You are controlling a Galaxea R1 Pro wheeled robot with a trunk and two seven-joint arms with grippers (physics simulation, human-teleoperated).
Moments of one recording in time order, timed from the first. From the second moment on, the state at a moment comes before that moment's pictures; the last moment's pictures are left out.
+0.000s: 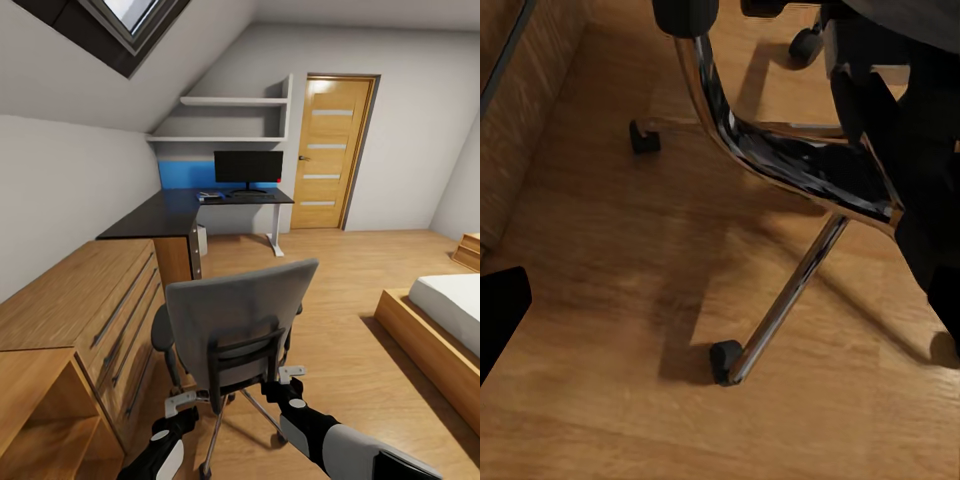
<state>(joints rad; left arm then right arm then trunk) -0.47 -0.15 0.01 -0.40 0.19 -0.03 0.25 -0.73 0.13 1.20 -0.17 -1.09 -0.17 -0.26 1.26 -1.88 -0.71</state>
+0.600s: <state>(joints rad) -0.47 -0.15 0.01 -0.40 0.19 -0.03 0.25 -0.73 0.13 1.20 -0.16 -1.08 -0.18 -0.26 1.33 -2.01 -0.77</state>
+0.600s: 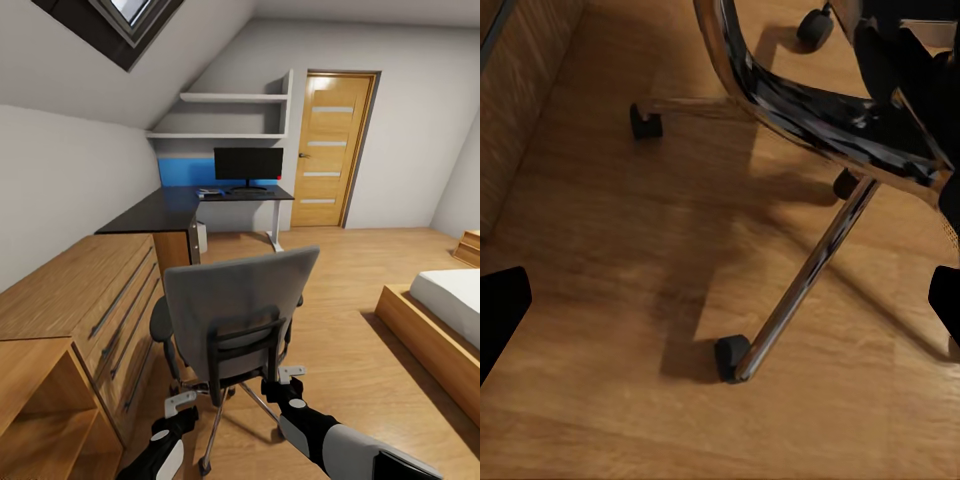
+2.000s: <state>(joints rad) -0.47 -0.14 0.00 -0.64 0.19 0.17 0.25 -0.73 0.12 1.19 -0.11 -1.09 -0.27 -0.26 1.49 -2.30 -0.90</state>
